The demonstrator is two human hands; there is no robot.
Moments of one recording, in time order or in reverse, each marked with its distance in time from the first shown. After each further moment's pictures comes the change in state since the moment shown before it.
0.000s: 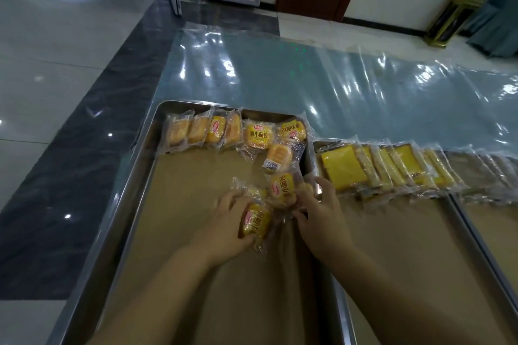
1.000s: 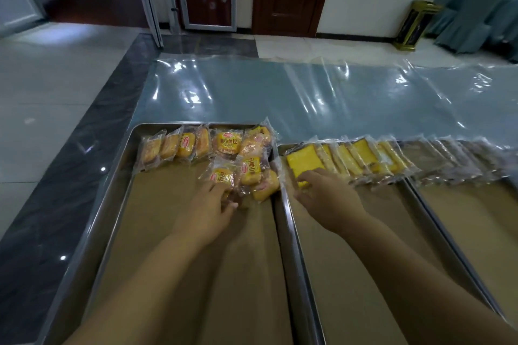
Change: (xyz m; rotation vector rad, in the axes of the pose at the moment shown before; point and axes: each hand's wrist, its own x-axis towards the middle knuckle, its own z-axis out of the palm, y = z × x) left_hand 0.011 0.061 -0.019 0.133 0.220 -0.021; right_hand -0.002 0.039 -0.086 -0.085 -0.059 0.049
